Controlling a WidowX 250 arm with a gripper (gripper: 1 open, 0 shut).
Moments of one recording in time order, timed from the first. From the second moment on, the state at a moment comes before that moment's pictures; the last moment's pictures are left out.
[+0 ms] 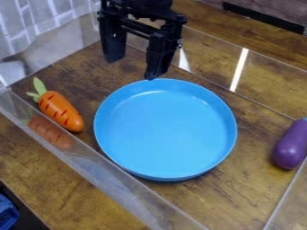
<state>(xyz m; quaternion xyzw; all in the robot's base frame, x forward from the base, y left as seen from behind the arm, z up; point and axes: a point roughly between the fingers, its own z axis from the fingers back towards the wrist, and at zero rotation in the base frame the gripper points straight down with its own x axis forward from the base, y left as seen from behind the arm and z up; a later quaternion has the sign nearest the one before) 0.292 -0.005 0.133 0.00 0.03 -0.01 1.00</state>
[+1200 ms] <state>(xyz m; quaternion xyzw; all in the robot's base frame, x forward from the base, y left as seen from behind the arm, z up) 0.274 -0.025 0.133 0.00 0.11 -0.17 0.98</state>
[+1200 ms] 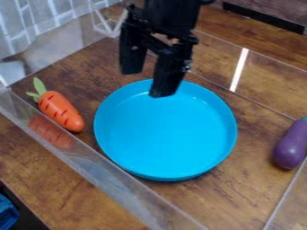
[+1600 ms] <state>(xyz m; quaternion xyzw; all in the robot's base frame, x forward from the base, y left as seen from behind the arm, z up) 0.261 0.003 0.110 0.00 0.13 -0.25 0.96</state>
